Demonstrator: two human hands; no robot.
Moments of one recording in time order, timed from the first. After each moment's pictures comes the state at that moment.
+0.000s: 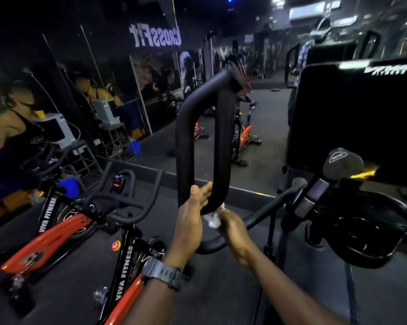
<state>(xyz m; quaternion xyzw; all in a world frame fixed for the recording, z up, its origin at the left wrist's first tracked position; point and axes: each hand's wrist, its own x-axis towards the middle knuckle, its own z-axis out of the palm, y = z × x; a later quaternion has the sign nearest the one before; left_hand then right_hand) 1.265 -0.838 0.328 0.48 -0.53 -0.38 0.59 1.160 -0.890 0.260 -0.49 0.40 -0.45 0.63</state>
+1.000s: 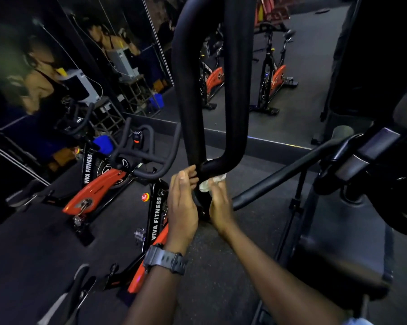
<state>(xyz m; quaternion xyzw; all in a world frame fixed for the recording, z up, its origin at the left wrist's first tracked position) 1.295 -0.830 0.263 0.62 -0.44 -0.22 0.61 1.230 -0.874 0.217 -0.51 0.38 -0.50 0.59</state>
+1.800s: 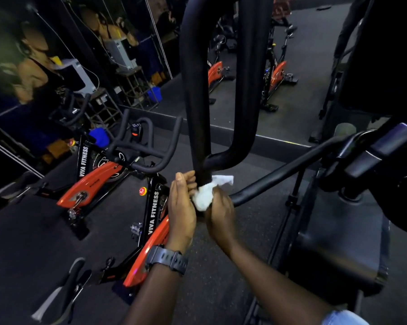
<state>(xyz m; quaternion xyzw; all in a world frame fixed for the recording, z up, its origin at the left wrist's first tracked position) 1.306 -0.826 0.243 0.63 -0.37 -0.28 0.63 1.241 -0.859 0.164 -0.70 0.48 -0.42 0.31</state>
